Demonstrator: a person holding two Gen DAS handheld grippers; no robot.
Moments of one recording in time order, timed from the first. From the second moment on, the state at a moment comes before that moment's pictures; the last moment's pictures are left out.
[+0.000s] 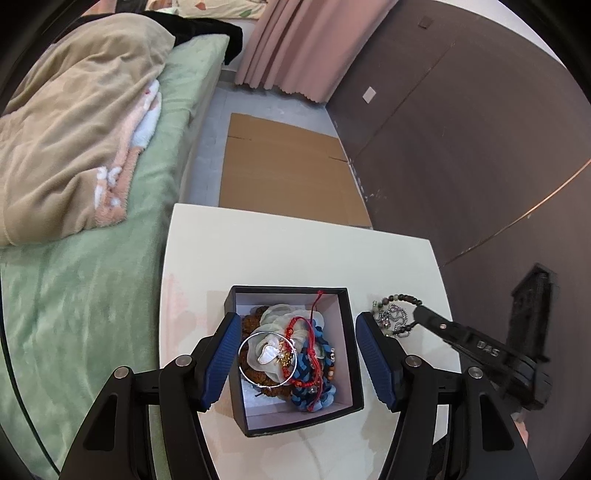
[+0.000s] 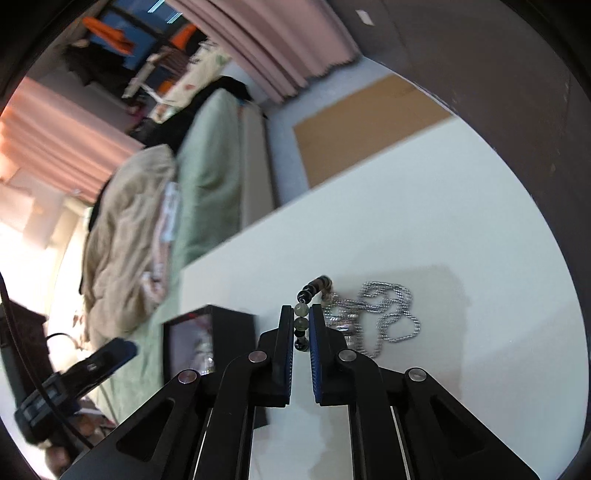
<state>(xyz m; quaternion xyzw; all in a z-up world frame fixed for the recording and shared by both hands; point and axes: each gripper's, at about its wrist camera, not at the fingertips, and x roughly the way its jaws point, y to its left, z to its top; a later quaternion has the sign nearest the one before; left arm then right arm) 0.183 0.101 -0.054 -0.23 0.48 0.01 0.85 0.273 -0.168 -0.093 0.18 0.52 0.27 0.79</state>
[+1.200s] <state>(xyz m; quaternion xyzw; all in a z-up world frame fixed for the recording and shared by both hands) 0.132 0.104 -0.022 -0.22 0.42 0.04 0.88 0.198 -0.151 -0.006 0.10 0.41 0.32 0.85</state>
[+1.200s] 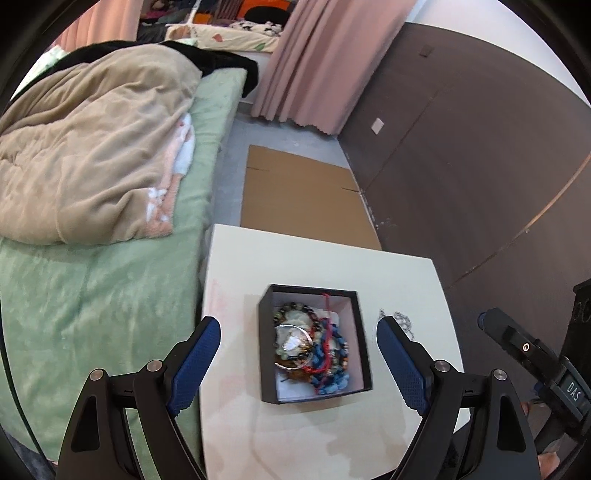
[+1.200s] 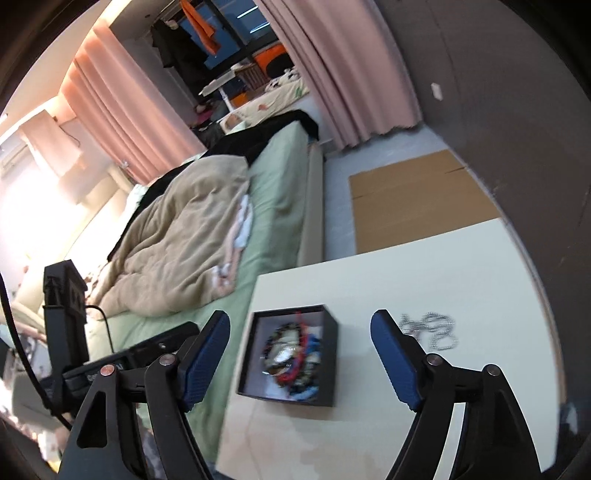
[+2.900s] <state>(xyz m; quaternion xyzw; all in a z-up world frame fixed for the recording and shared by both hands) 0.271 -0.084 -0.137 -0.07 0.60 -0.01 0.80 0.261 -0.327 -0.082 0.16 0.52 0.13 0.83</state>
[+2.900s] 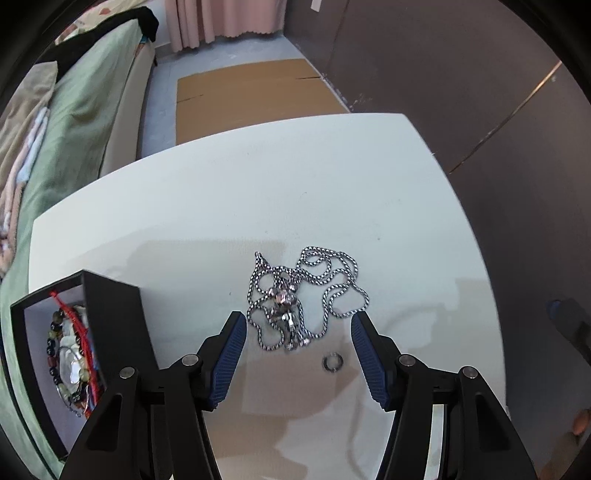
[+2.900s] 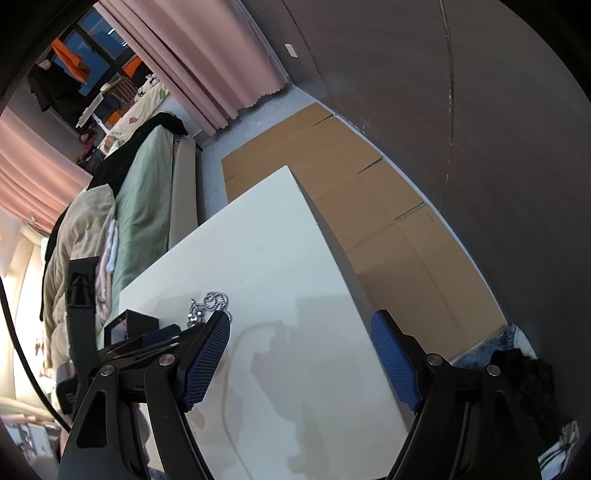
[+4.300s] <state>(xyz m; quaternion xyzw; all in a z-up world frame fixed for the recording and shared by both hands) 0.222 -0.062 -0.032 -0.06 0.50 -0.04 0.87 0.242 -0.298 -0.085 0.12 0.54 0.15 0.82</state>
